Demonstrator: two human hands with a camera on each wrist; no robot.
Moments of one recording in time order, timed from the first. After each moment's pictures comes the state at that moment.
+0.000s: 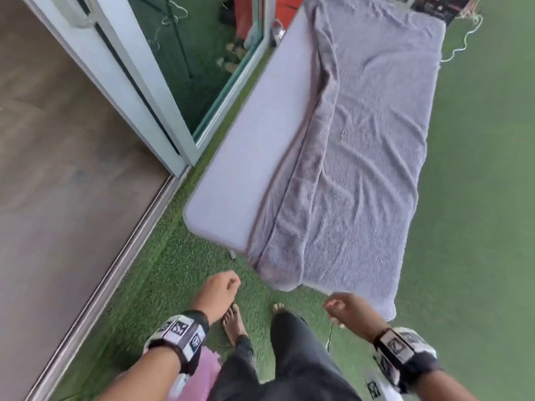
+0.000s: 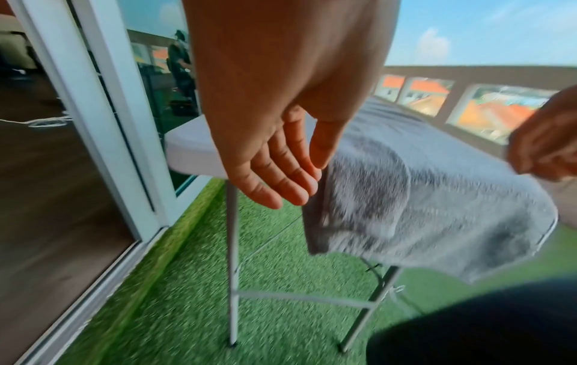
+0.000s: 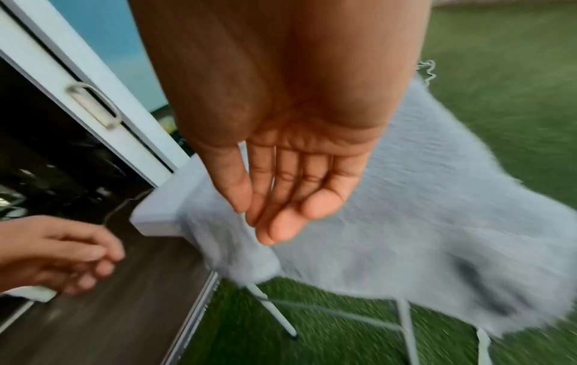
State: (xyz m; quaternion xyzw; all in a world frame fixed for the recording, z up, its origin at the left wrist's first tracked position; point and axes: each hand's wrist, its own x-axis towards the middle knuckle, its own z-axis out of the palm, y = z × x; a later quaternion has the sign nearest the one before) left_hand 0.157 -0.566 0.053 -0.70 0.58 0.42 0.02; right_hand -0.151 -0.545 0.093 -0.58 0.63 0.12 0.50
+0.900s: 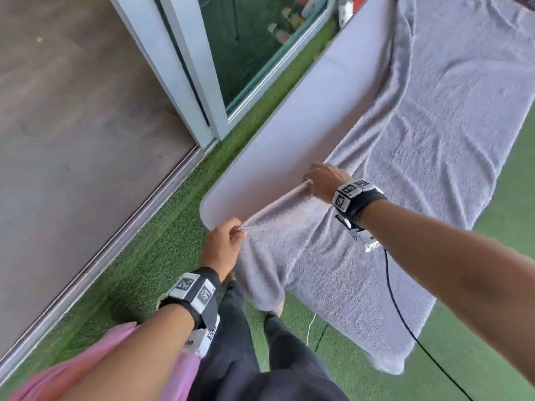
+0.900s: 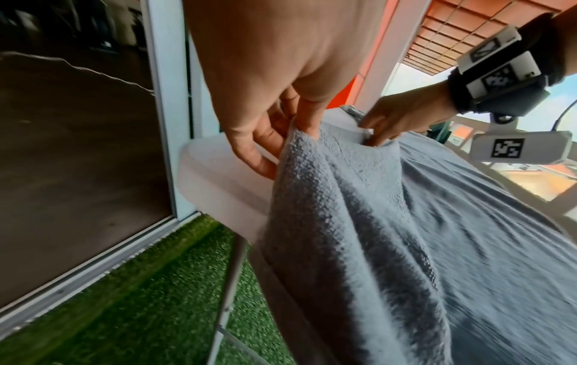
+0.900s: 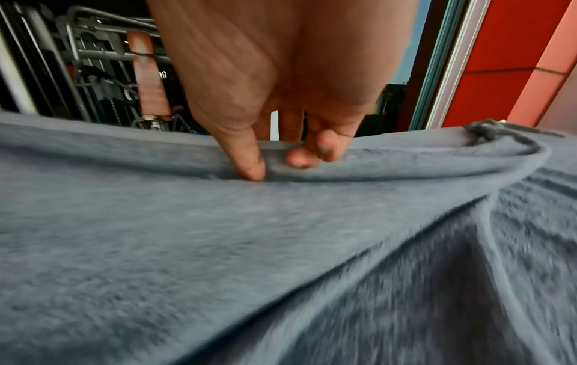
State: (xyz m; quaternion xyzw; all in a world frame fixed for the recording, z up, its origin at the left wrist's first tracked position) left_hand 0.163 -0.660 0.060 -0.76 0.47 0.38 -0.25; right_hand -0.047 -0.867 0.053 -0.87 0.45 0.13 0.19
